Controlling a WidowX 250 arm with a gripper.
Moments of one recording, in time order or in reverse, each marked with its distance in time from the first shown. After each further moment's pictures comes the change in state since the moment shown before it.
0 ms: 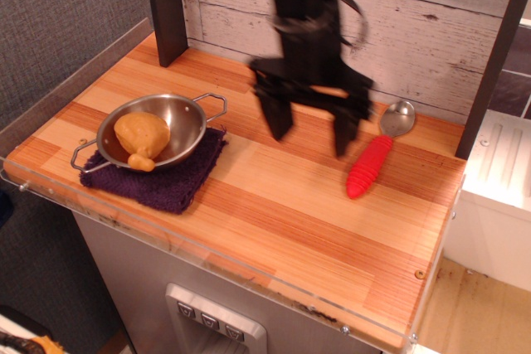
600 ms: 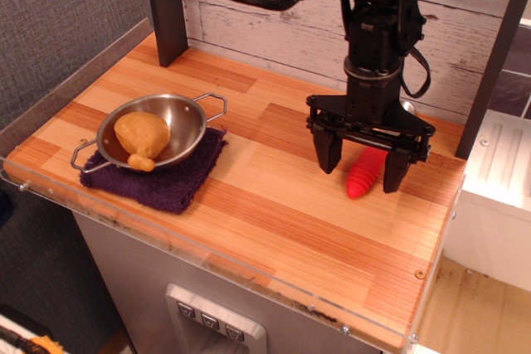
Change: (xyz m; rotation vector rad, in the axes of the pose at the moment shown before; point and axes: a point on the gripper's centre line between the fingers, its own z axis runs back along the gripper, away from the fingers) arm 0.022 -0.021 -0.042 0.070 0.038 0.042
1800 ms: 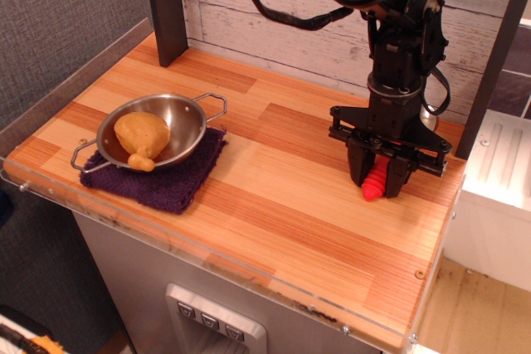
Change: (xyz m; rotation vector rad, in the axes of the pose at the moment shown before) arm 0.010 -0.010 -0.021 0.006 0.010 -0.083
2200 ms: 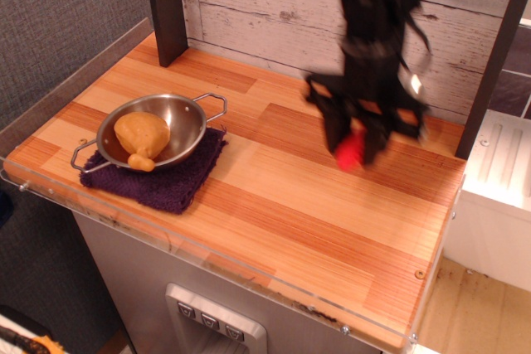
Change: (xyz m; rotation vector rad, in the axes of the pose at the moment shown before) arm -0.020 0.029 0.080 -0.005 -0.107 -0.001
